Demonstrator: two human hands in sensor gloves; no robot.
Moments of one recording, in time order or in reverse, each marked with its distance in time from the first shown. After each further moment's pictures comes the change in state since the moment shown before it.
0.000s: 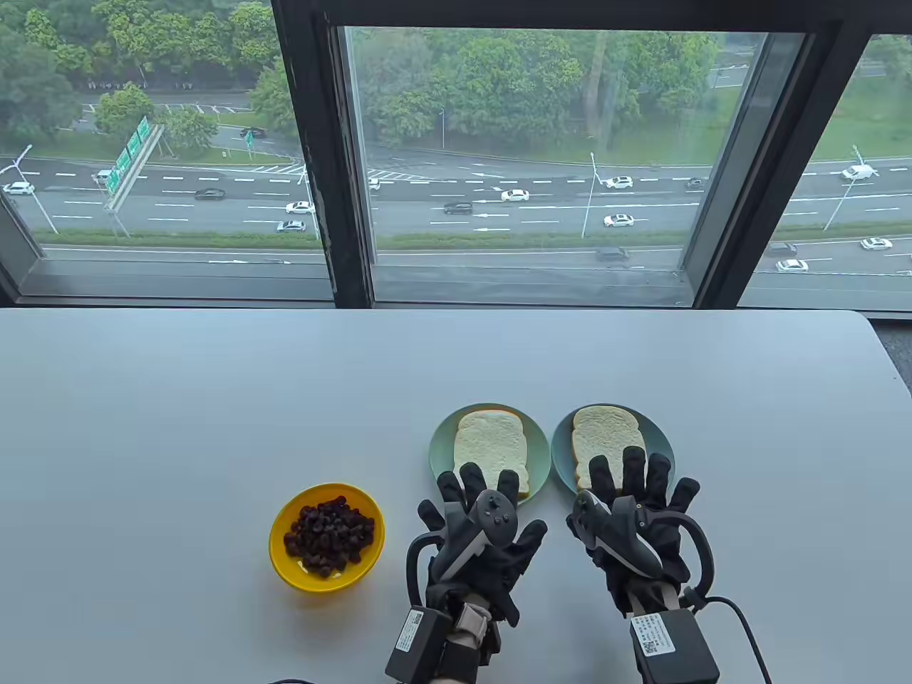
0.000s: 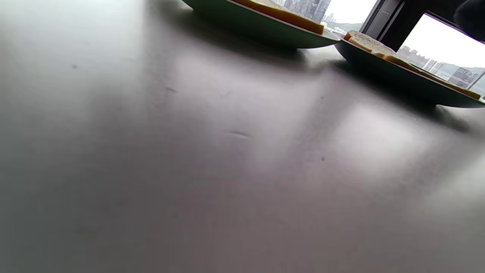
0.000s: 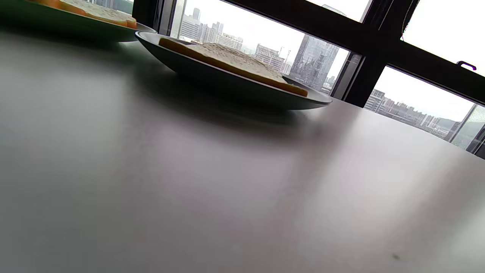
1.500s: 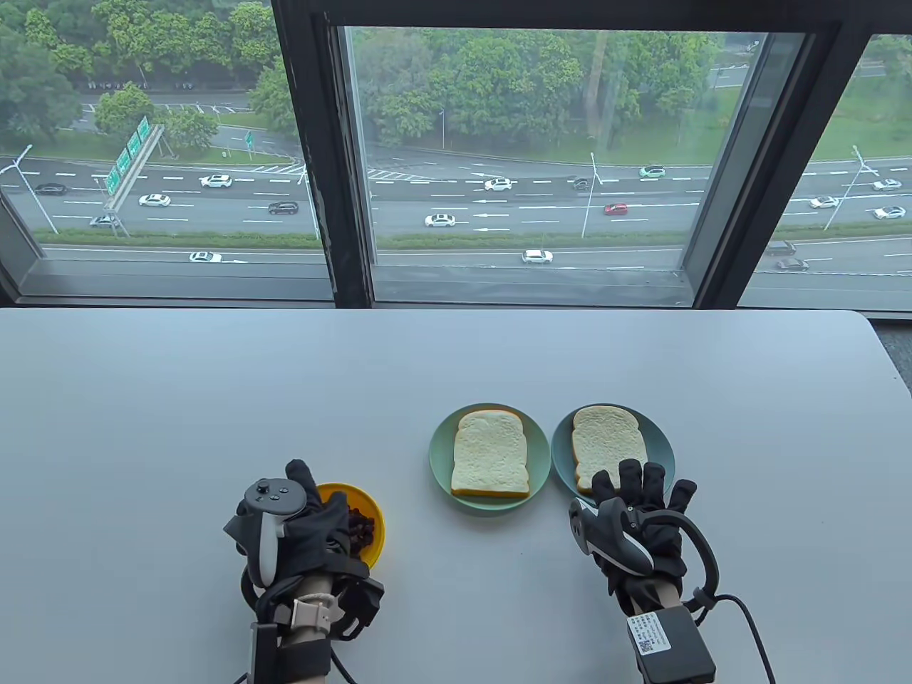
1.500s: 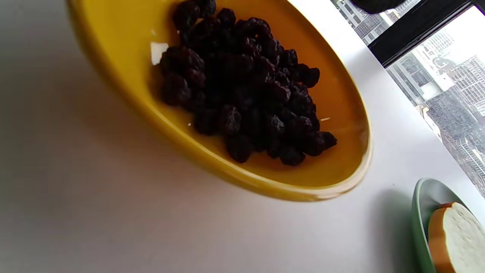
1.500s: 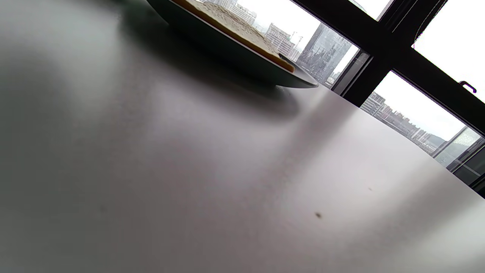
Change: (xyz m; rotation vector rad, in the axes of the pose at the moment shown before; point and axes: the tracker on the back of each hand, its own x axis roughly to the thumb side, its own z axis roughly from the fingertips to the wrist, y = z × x) left_hand -0.203 0.081 0.057 0.060 0.654 0.659; right_hand 0.004 -0.002 0.008 0.076 -0.025 0.200
